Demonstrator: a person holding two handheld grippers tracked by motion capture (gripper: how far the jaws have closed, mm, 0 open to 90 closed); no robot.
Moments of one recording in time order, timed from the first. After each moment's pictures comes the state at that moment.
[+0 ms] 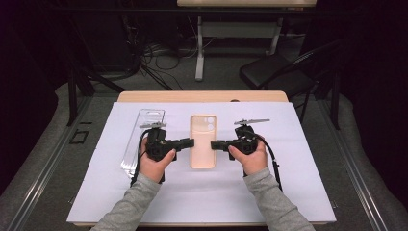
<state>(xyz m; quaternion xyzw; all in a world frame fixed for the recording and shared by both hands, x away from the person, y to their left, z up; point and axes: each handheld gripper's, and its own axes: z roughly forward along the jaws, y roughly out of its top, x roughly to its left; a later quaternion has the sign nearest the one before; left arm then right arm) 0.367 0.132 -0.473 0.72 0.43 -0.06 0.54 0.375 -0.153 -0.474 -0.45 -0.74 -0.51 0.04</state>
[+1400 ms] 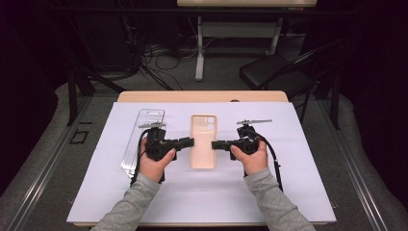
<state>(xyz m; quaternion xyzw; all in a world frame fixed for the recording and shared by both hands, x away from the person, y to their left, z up) 0.368 0.133 -0.473 0.71 0.43 -0.06 0.55 0.376 -0.158 -0.476 -0.45 -0.72 -0.52 0.07</state>
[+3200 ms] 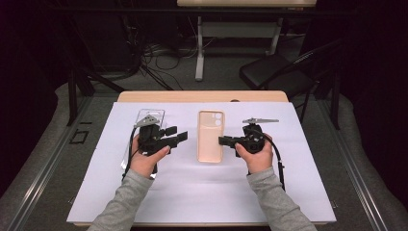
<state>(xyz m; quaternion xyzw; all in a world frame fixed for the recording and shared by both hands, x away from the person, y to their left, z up) 0.373 0.147 -0.461 0.73 0.41 0.07 0.53 0.375 -0.171 -0.473 -0.47 -0.72 -0.52 -0.01</state>
